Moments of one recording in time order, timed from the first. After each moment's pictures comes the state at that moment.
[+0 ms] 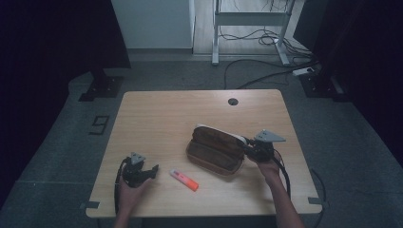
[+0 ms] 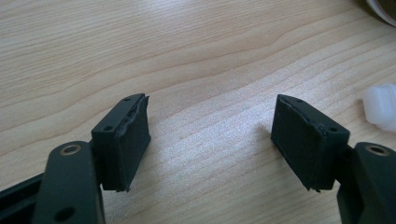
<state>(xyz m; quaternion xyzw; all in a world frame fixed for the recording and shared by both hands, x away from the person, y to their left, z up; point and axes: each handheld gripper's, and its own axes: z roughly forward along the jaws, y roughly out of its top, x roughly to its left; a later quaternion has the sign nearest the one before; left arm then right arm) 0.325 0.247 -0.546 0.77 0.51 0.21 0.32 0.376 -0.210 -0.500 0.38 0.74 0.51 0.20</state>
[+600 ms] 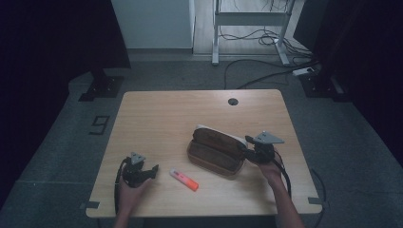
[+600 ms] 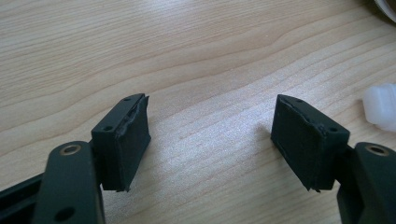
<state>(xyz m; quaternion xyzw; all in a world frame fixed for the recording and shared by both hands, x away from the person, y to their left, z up) 0.325 0.248 -0.546 0.77 0.51 0.21 0.32 0.370 -0.210 -0.499 0.39 0.75 0.48 0.24</state>
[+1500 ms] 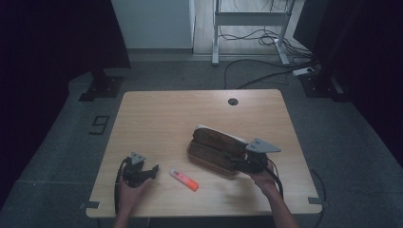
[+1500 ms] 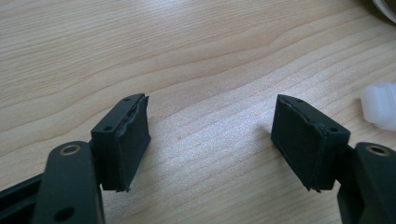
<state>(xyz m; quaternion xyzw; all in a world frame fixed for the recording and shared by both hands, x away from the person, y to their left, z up) 0.326 0.247 -0.546 0.77 0.51 0.21 0.32 0.325 -0.170 -0.470 0.34 0.74 0.54 0.19</state>
